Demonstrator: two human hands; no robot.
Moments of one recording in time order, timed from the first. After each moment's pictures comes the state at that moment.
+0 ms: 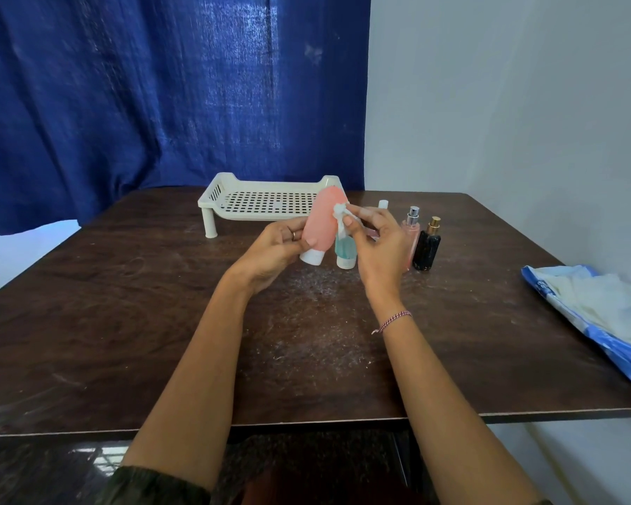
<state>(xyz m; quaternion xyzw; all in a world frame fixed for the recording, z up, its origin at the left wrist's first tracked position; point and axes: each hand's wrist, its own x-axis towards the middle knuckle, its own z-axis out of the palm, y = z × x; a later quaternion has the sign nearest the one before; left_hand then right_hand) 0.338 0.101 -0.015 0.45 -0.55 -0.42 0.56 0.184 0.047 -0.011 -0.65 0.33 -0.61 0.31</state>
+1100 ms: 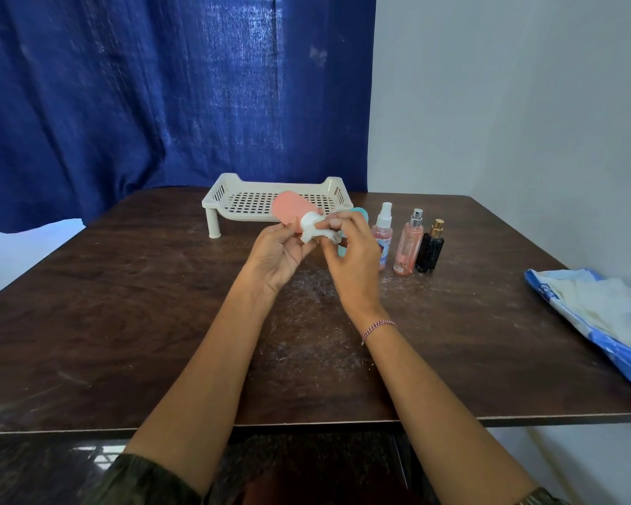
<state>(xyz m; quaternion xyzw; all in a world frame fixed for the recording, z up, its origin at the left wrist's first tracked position) 0.322 0.098 -0.009 0.24 -0.23 -0.56 0.76 0.207 0.064 -0.026 -0.75 0.26 -0.59 0.16</state>
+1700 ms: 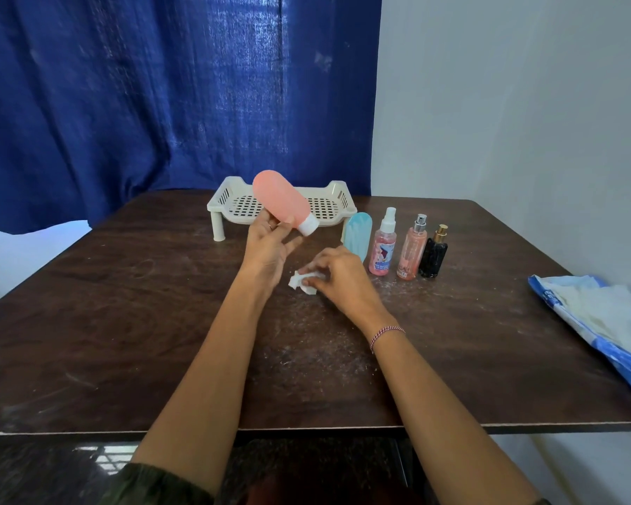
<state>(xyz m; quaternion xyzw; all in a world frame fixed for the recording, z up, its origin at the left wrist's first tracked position) 0.333 0.097 -0.006 0.39 -0.32 -0.37 0.78 0.205 0.052 -0.033 -0.91 0.28 -0.29 0.13</state>
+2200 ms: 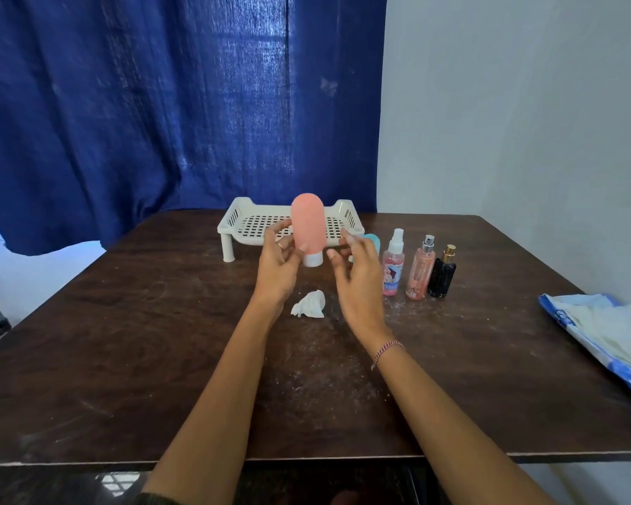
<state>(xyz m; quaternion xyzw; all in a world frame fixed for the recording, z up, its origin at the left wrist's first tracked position) 0.341 0.095 -0.013 0.54 -0.41 -0.24 0.70 0.221 0.063 -0.016 -0.74 0.36 -0.51 0.23</state>
